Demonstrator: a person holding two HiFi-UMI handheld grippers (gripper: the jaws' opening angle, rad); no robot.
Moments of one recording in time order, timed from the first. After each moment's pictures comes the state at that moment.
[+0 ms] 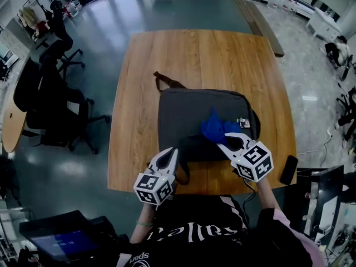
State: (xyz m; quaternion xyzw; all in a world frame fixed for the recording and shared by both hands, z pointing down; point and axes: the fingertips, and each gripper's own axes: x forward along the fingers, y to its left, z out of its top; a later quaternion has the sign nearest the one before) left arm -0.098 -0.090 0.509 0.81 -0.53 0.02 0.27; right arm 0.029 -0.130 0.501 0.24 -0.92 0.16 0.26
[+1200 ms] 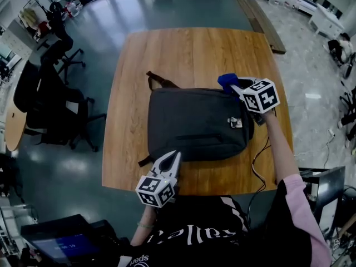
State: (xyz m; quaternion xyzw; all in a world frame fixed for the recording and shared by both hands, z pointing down) left arm -0.050 -0.093 0.512 0.80 -0.52 0.03 0.29; right arm 0.105 -0.356 0.477 0.33 -0.89 0.10 0.32
